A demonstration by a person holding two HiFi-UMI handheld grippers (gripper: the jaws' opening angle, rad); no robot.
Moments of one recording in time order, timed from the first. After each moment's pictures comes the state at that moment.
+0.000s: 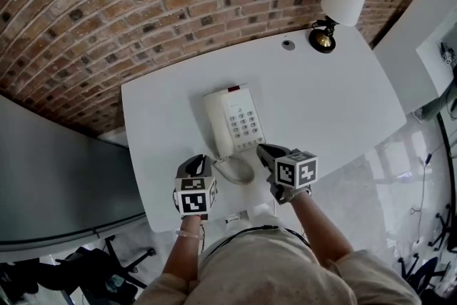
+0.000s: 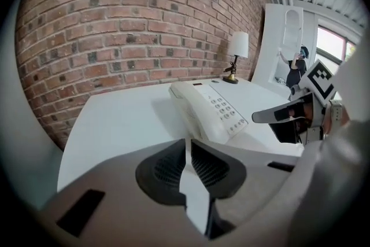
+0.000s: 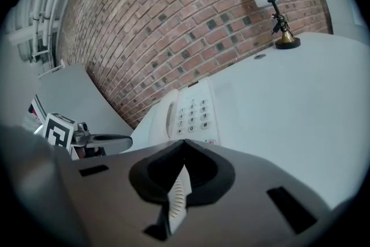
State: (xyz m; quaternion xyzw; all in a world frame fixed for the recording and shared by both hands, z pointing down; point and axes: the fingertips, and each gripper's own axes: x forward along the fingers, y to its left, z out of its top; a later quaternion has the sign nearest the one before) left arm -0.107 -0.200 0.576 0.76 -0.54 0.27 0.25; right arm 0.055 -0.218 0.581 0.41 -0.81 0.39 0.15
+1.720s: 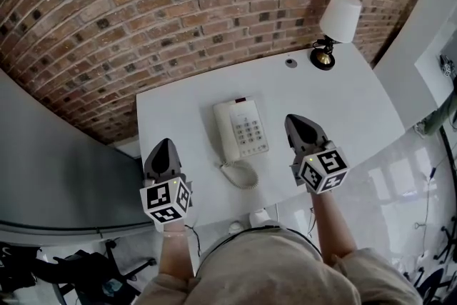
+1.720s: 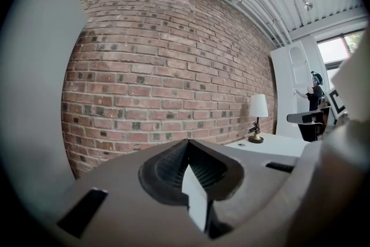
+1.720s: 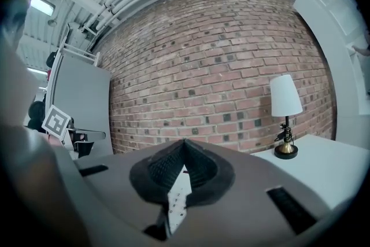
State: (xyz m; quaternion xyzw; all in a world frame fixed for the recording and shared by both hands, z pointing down) left arm -0.200 -0.212 0.407 0.73 -0.68 0.05 0.07; right arm 0.106 -0.253 0.391 0.49 -0.87 0.07 0.02
